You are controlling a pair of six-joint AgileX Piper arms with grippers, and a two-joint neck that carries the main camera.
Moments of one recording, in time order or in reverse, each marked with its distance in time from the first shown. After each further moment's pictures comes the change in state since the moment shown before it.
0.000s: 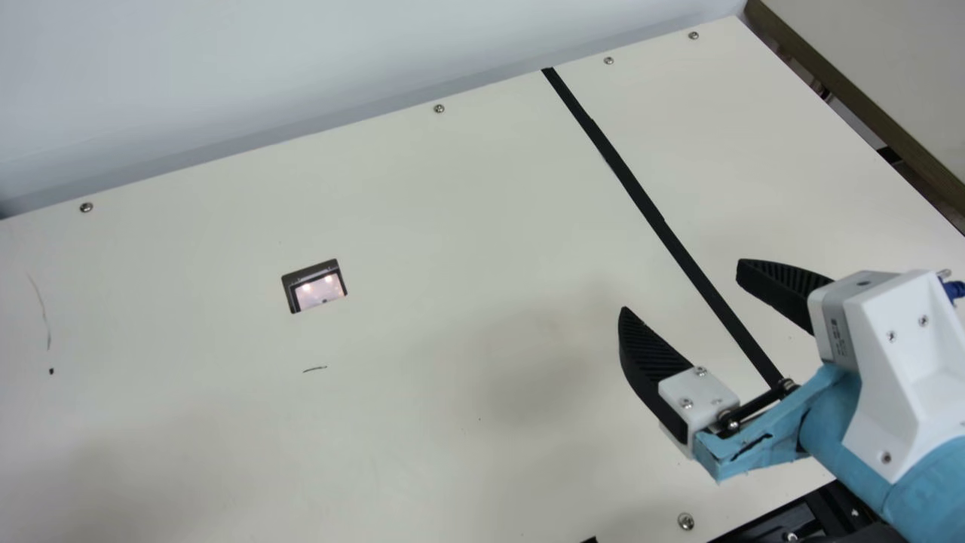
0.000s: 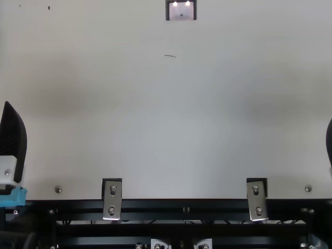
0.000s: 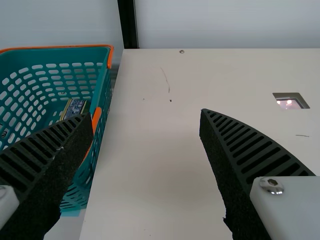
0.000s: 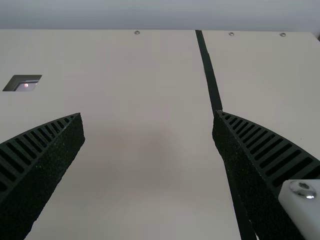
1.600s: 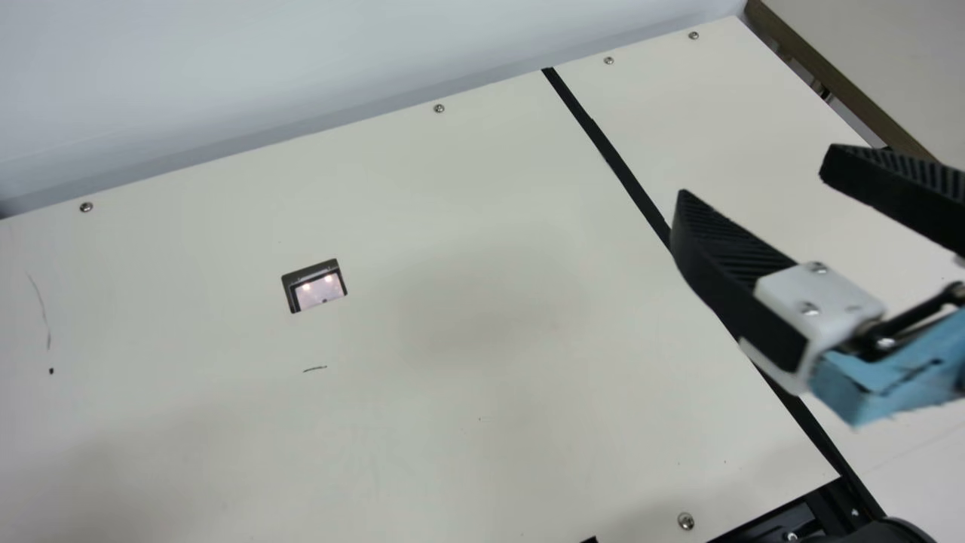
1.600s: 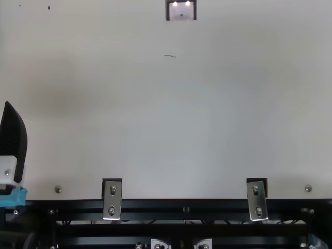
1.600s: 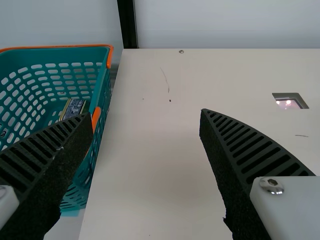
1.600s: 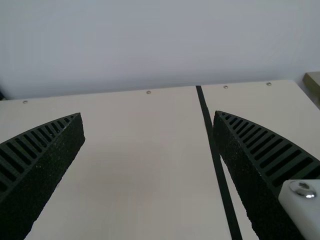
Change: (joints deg) left arm 0.0 0.0 0.0 -0.1 0.0 0.0; right arm 3.6 8.4 -28.2 -2.5 12.9 10.1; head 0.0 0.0
